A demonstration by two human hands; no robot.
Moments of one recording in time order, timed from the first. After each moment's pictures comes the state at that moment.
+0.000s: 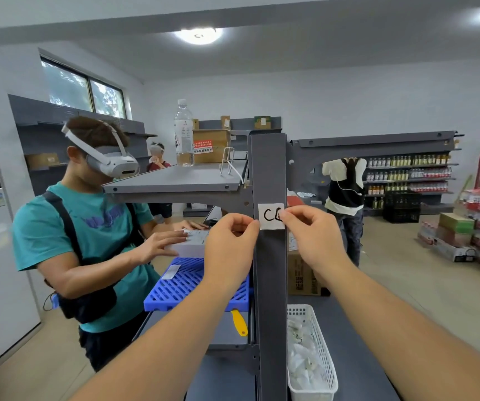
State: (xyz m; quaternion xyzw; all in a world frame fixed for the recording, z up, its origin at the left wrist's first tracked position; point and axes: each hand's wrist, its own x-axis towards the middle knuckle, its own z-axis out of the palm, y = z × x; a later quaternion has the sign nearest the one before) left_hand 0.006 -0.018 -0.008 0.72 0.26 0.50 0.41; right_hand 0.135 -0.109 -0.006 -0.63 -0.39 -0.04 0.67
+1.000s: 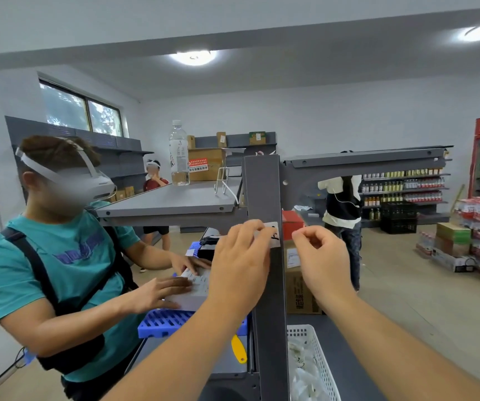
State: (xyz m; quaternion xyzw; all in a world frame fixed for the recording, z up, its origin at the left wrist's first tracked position) left_hand 0.027 -0.004 -0.017 0.84 0.12 0.52 -0.10; right_hand 0.133 -0.117 -0.010 -0.64 -0.33 -0.11 0.69
